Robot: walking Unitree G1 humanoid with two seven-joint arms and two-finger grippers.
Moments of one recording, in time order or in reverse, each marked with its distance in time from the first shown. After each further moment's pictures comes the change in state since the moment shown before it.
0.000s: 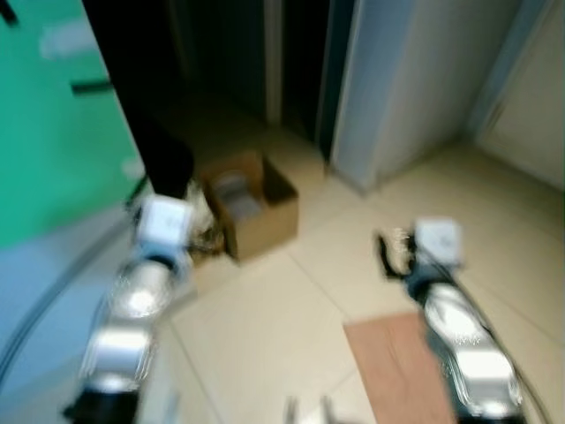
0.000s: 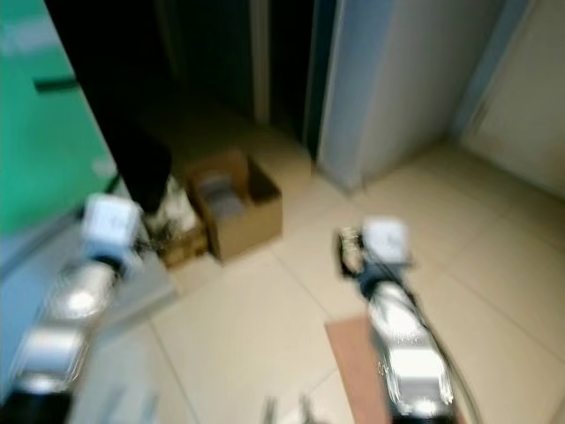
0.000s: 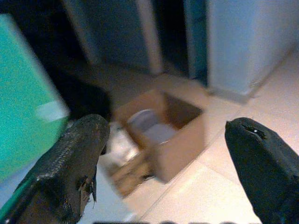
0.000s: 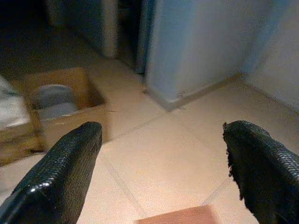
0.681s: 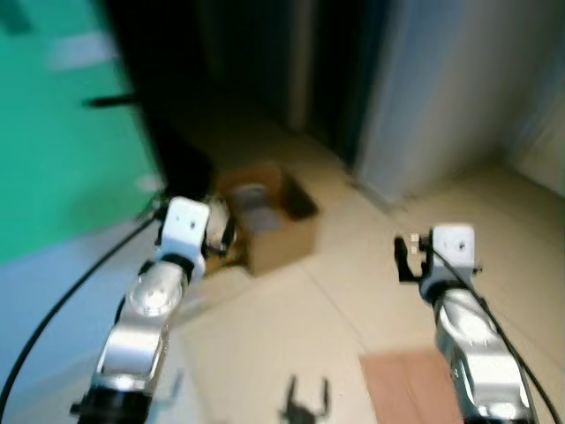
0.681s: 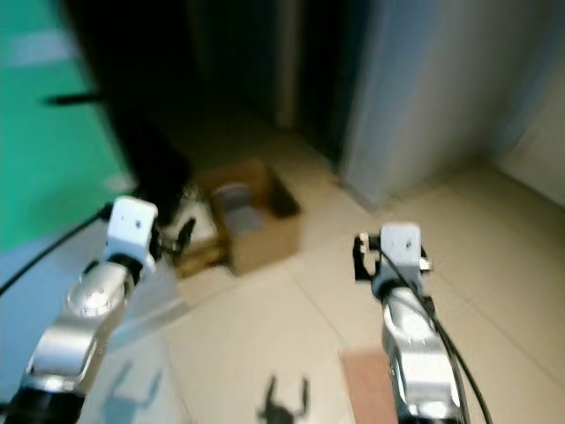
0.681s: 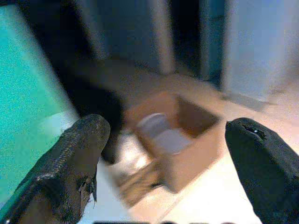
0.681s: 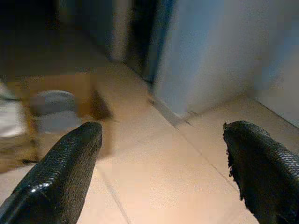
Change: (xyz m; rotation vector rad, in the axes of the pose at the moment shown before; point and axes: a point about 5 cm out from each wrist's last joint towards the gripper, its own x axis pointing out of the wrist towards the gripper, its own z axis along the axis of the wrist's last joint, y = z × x) left arm 0.001 -0.001 0.001 0.020 -0.004 -0.028; right arm -0.001 -0.001 -0.003 -0.022 -0.002 -0.020
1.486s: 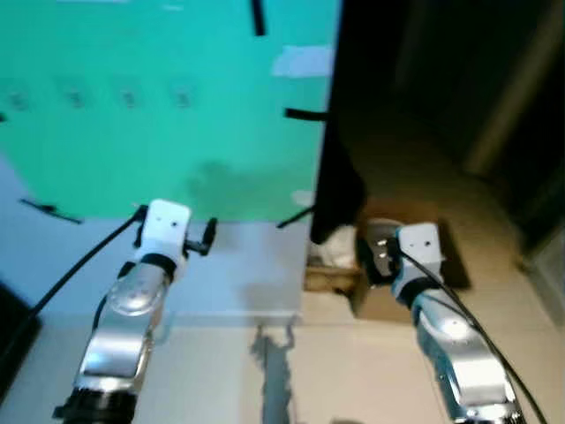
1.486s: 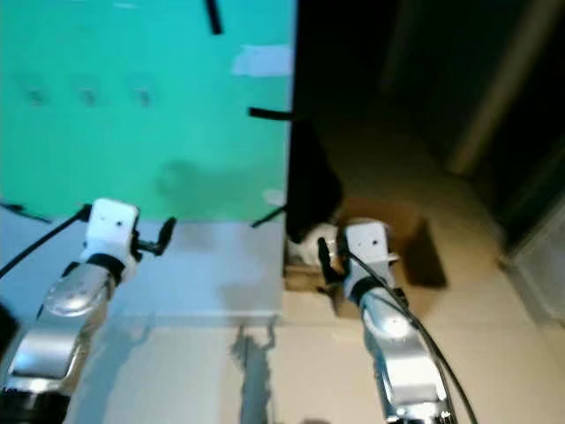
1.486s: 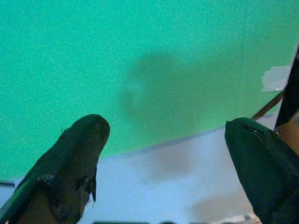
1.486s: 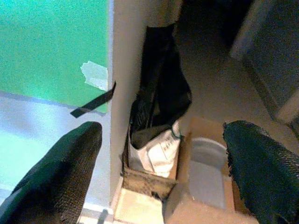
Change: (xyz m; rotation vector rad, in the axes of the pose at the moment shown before) left arm -0.002 0.005 -0.004 0.002 0.019 0.022; right arm -0.004 0.017 -0.001 -0.043 -0.015 0.185
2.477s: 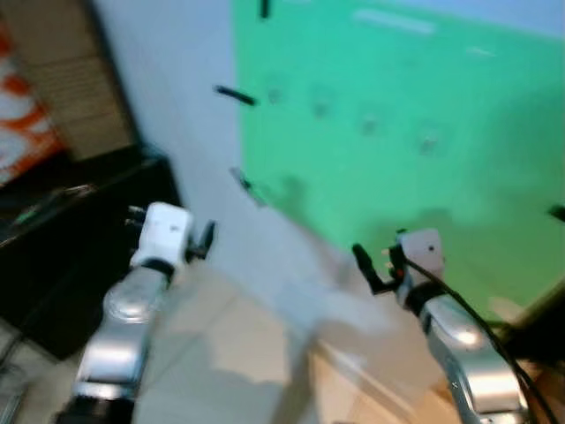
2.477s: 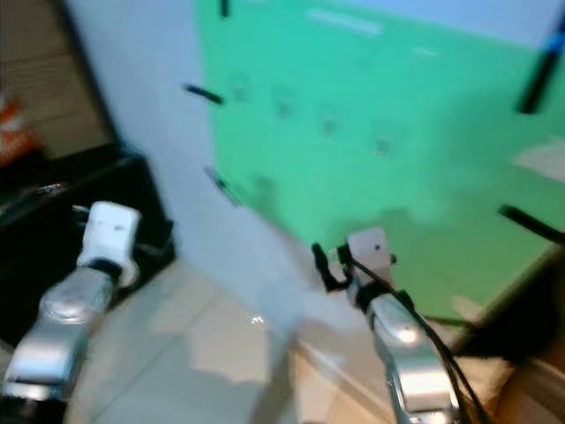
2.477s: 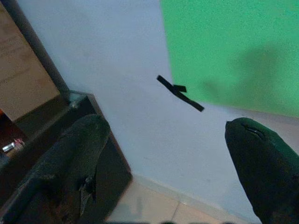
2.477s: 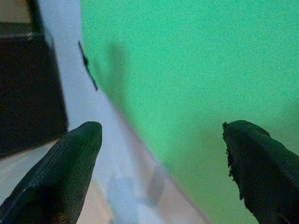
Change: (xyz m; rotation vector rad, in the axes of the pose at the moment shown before) left arm -0.005 -0.003 -0.003 0.017 0.000 -0.009; right arm -0.006 -0.002 -0.002 -0.009 -0.023 0.128
